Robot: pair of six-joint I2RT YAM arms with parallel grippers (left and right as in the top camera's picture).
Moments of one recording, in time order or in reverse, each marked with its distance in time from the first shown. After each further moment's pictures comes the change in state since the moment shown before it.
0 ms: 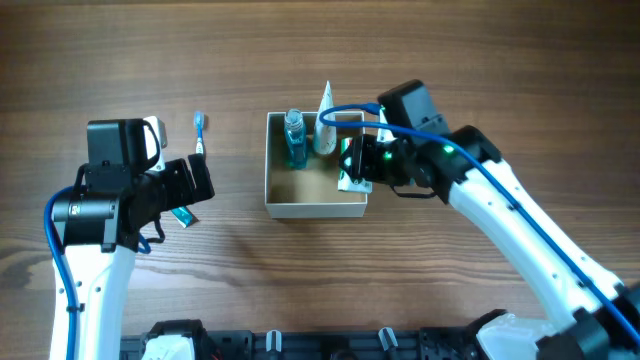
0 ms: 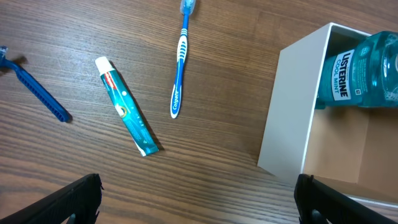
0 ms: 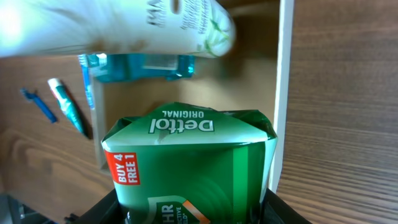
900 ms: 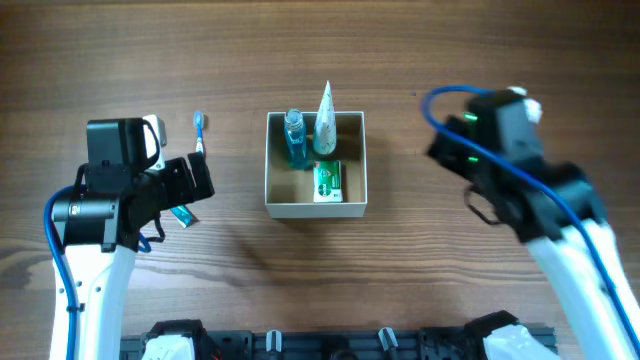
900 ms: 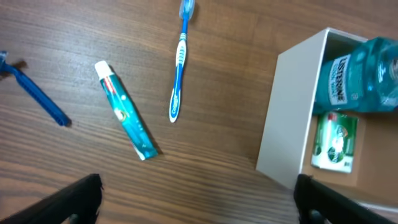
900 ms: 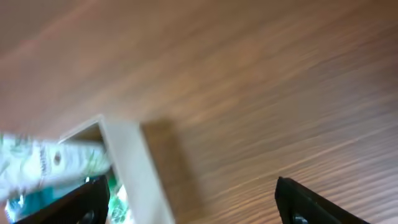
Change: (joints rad) left arm 0.000 0.000 0.000 0.021 0.002 0.001; right arm -0.209 -0.346 0.006 -0.202 0.521 0.102
